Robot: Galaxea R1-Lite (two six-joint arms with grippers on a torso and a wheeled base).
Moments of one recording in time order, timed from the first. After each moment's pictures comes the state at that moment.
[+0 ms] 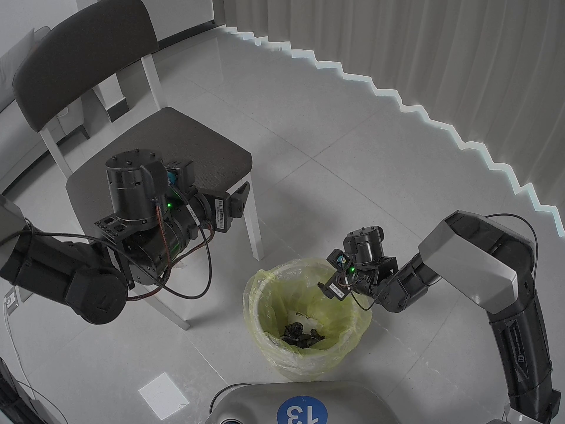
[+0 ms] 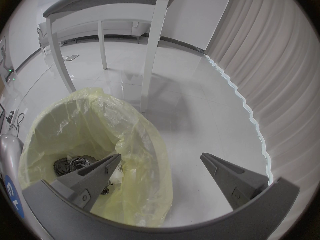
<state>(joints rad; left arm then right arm) -0.54 1.79 -0.85 -0.84 0.28 0.04 0.48 2.56 -1.37 -0.61 -0.13 -0.49</state>
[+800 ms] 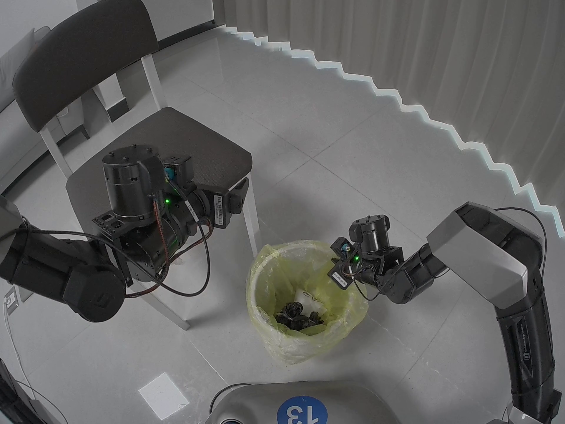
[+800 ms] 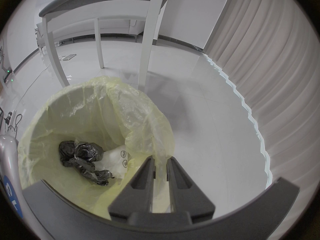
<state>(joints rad) -0.53 1.78 -0.86 -0.84 0.28 0.06 0.46 2.52 -1.38 -0.60 -0.13 -0.49</state>
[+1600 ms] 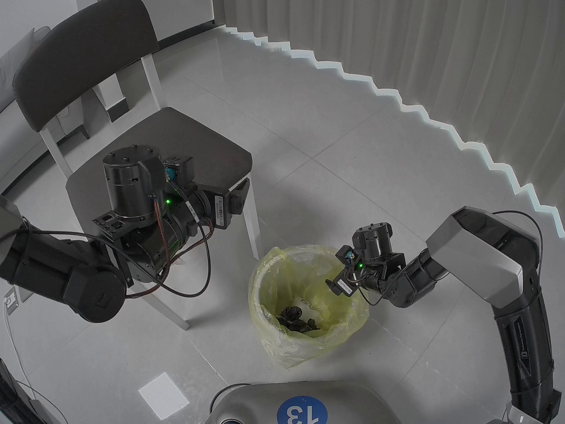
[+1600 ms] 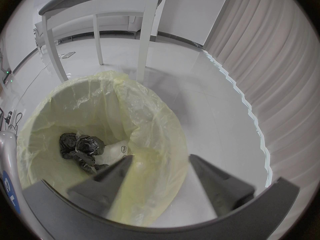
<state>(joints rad) -0.54 1.78 -0.86 -0.84 0.28 0.06 0.44 2.55 -1.35 -0.60 -0.13 -0.49</state>
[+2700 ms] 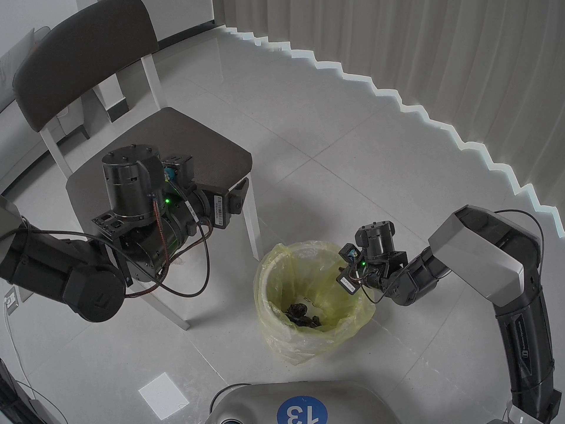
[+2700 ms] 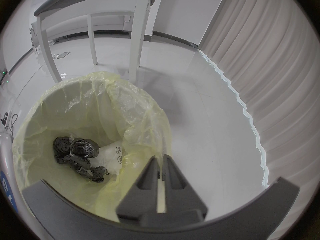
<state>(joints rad) -0.53 1.78 -0.86 -0.84 0.28 0.08 0.43 2.54 -1.35 -0.60 -0.15 -0.49</state>
